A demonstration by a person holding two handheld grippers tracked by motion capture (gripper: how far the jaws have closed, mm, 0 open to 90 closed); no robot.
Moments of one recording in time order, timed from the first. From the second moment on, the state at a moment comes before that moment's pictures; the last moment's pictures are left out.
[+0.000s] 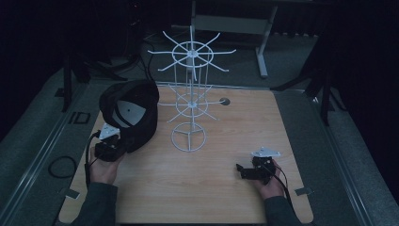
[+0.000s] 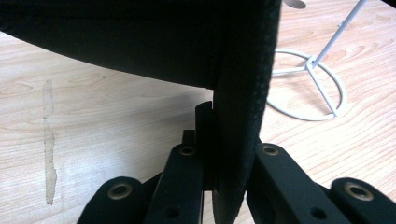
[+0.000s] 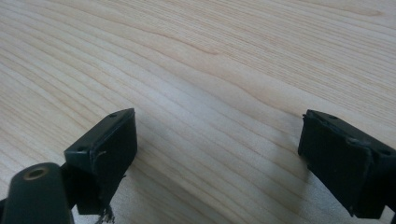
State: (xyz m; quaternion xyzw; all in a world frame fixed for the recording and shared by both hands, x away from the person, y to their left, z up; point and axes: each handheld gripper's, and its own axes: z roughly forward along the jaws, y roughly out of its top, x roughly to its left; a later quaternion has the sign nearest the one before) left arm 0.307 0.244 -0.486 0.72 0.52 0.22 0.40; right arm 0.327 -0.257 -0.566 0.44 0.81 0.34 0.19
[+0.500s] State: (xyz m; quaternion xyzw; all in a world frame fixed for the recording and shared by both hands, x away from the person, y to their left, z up) left arm 0.308 0.239 -0.467 0.72 0.52 0.24 0.40; right arm 0.327 -0.257 -0.566 0.44 0.81 0.34 0.19
